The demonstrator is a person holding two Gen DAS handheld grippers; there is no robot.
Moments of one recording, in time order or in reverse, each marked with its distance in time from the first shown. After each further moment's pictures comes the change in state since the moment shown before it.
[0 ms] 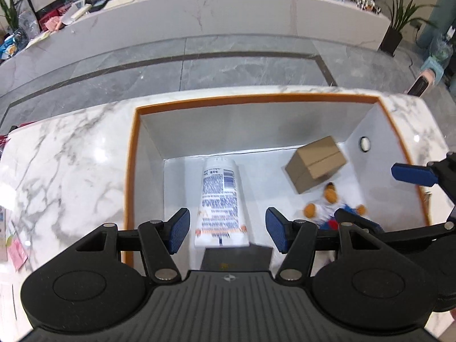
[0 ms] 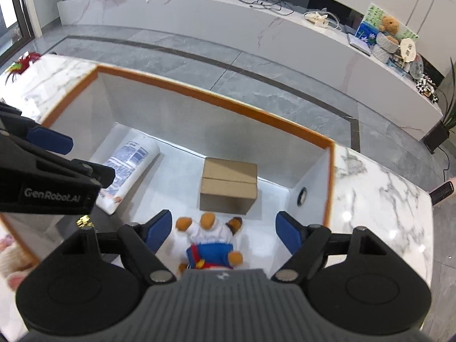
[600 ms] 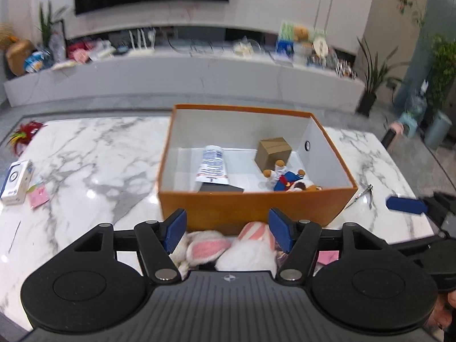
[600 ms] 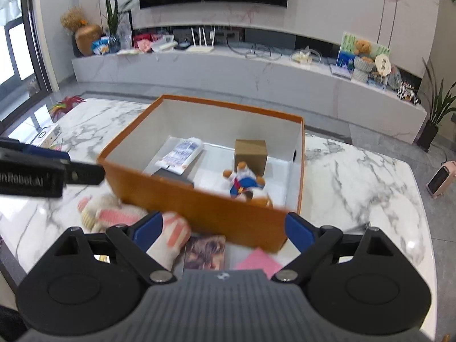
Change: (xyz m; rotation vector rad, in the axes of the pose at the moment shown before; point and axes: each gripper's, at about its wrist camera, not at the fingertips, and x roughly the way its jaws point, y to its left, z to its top) left arm -0.126 -0.006 -0.171 -0.100 -0.359 -0.054; right arm -0.137 0.034 -0.157 0.081 -0.276 0.070
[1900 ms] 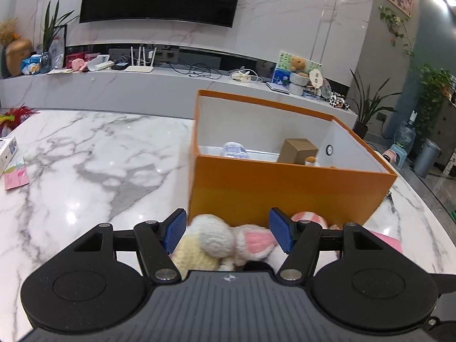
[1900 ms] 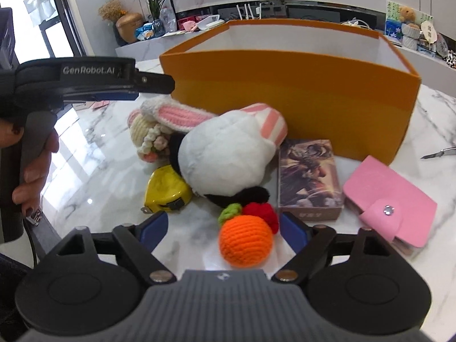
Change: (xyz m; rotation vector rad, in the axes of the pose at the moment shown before) left arm 0.060 0.074 -0.070 -0.057 -0.157 -0.093; right arm 0.069 0.061 -0.108 -0.119 0.061 0.419
